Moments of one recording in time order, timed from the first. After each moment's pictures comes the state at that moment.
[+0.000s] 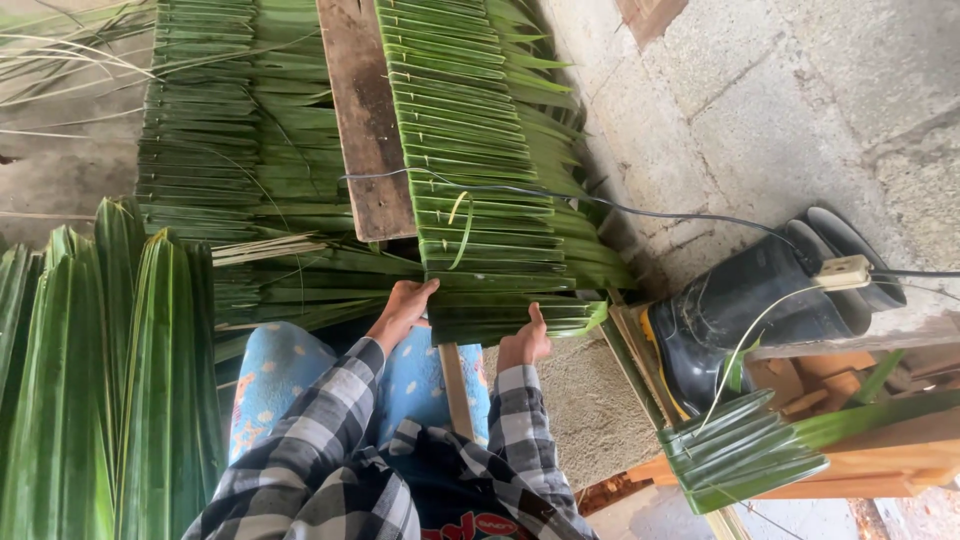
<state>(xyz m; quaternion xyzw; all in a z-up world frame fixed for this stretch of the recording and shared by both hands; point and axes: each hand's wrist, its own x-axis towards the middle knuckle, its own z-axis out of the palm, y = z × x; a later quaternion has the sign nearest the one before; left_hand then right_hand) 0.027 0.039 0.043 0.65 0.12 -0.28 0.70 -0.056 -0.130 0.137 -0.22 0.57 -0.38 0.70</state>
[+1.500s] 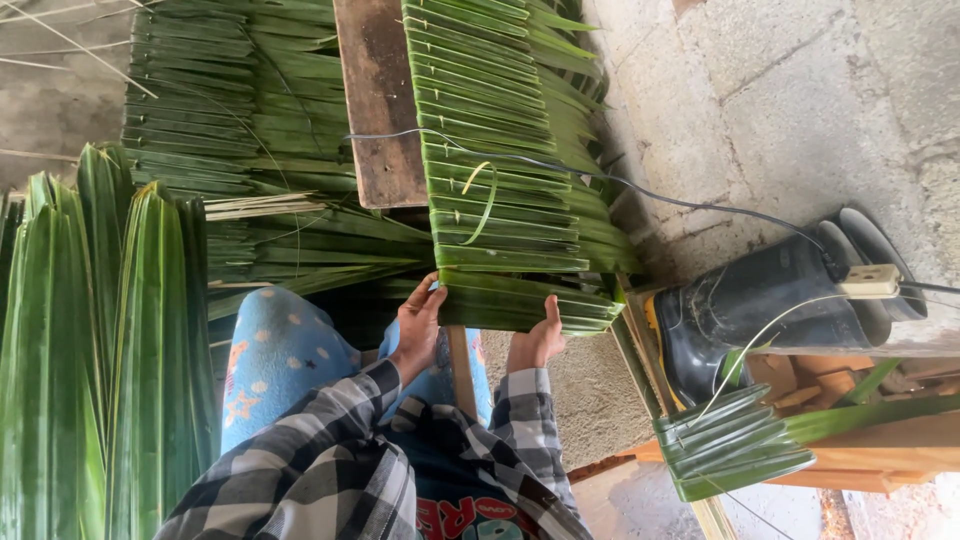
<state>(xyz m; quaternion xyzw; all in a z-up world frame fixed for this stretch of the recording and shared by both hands) -0.062 0.001 0.059 0.42 0.20 -0.04 0.89 -0.096 -0.174 0.057 -0.24 0.53 -0.41 0.70</state>
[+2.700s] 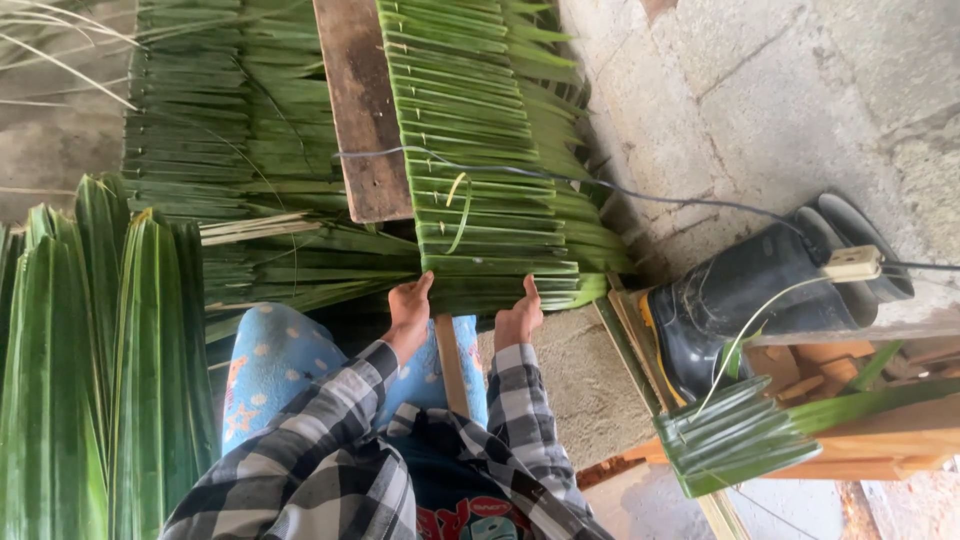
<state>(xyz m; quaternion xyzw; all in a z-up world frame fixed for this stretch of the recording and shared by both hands) -0.016 0.007 0.031 0.62 0.24 -0.05 0.74 -0.039 -0.122 0.158 -0.23 0.54 -0.34 0.73</state>
